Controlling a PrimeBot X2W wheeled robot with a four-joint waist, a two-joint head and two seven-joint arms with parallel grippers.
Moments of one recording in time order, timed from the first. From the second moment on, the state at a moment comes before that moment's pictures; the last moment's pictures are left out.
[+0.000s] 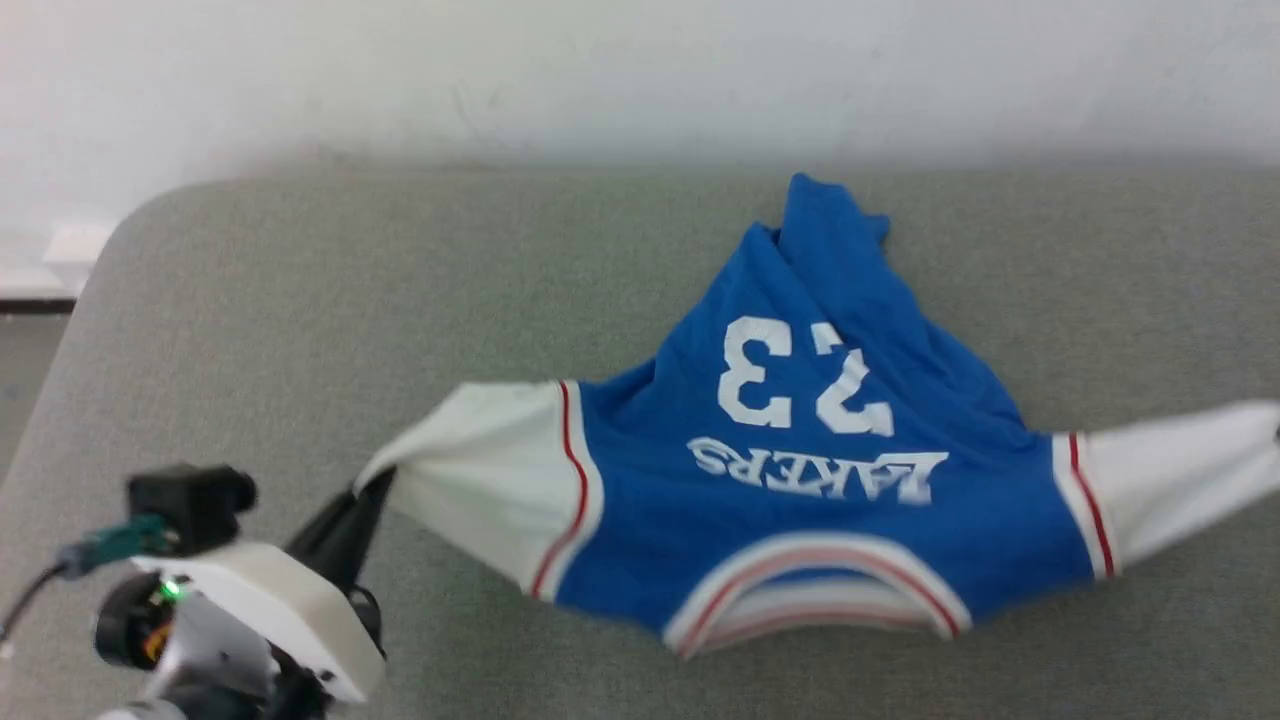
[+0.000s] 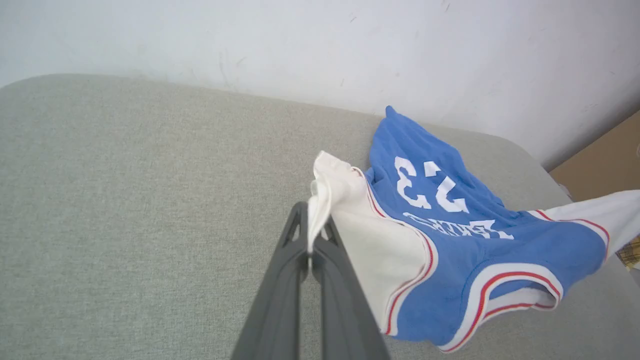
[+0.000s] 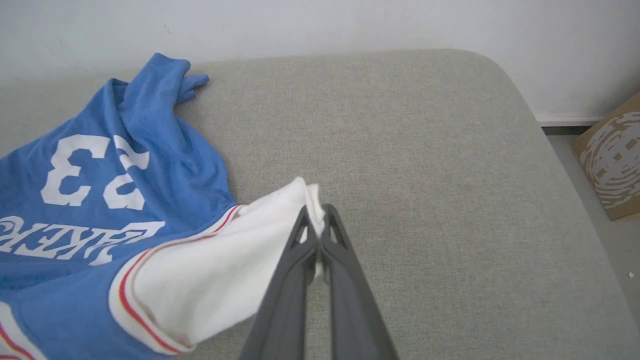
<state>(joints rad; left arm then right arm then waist) 0.06 0.24 0.00 -0.32 -0.53 -0.06 0.50 -0.08 -0.41 -0.27 0.00 0.46 0.13 0.65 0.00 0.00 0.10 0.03</state>
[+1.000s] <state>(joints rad) -0.77 0.45 0.20 -0.29 -0.64 -0.04 0.44 -0.96 -0.52 -0.19 0.02 0.57 0.13 0.62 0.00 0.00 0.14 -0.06</state>
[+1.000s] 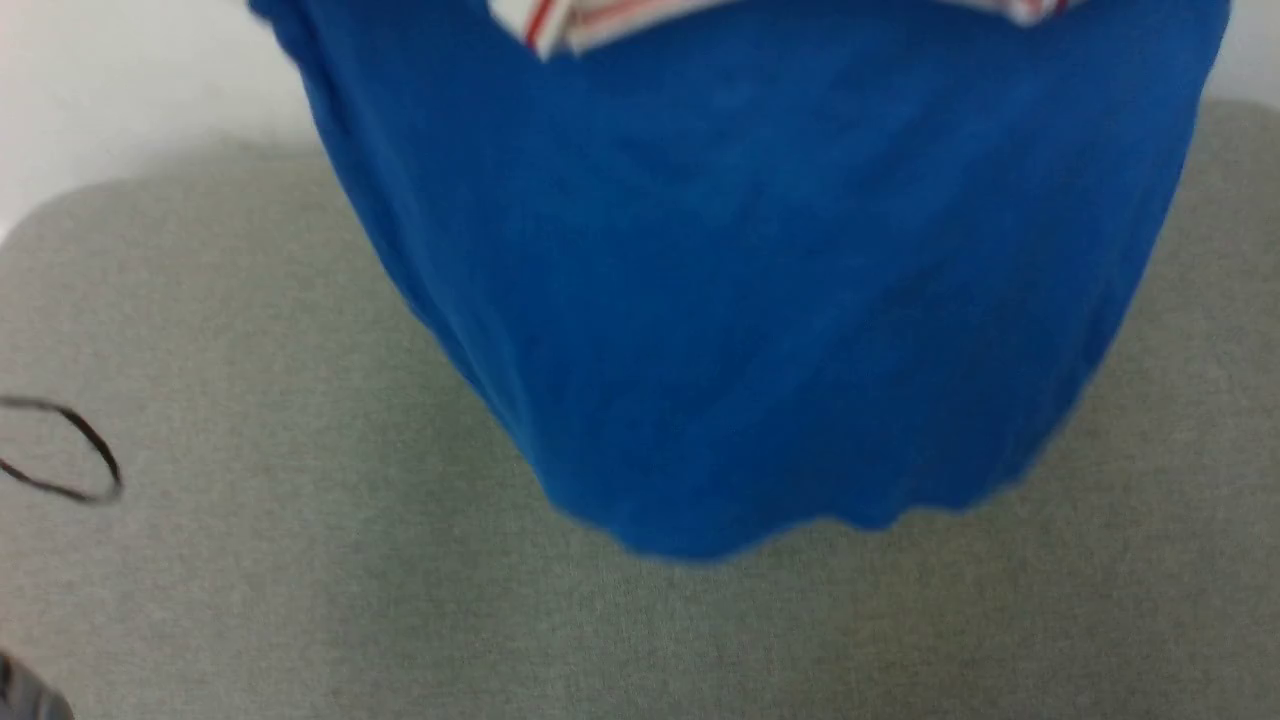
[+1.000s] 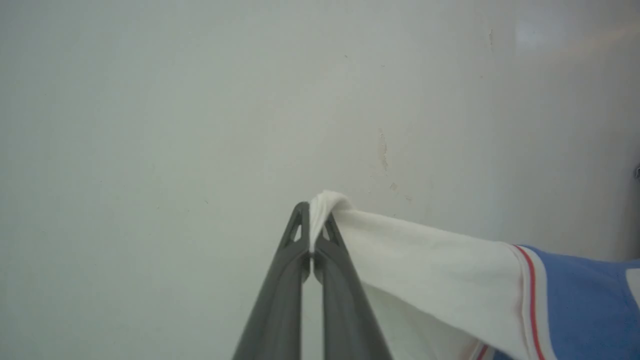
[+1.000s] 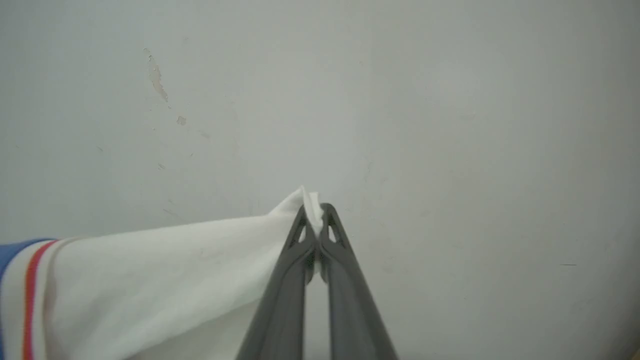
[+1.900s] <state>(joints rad) -1.46 0.41 -0.02 0.59 -0.47 -0.11 0.02 -1.51 -0.41 0.07 0.72 0.46 0.13 0.10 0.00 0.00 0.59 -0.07</state>
